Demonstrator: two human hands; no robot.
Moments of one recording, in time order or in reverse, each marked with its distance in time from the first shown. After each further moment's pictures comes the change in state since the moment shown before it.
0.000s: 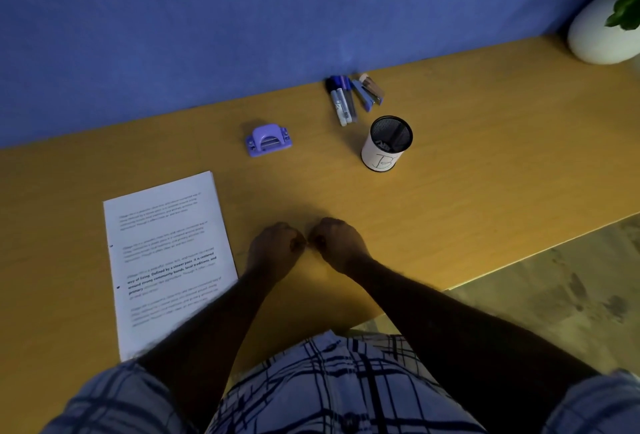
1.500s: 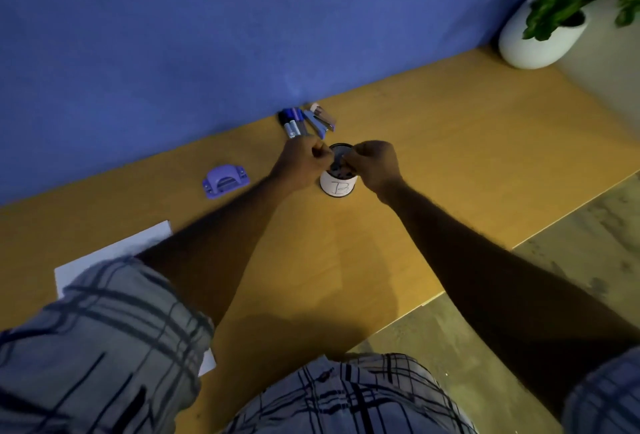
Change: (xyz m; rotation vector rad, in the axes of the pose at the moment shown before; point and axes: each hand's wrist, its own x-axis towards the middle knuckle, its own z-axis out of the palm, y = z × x) left_hand 0.166 0.163 -0.098 -0.368 0.061 0.160; right_hand 0.048 0.076 -0.190 0.771 0.499 0.426
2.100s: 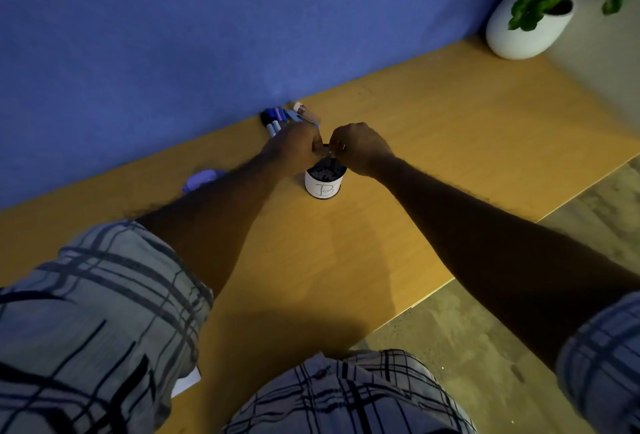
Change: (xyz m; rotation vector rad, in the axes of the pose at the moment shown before) left_hand 0.041 0.021 0.005 0.457 -0.179 0.130; right_hand 0.042 -0.020 -0.021 -0.897 -0.219 -0.358
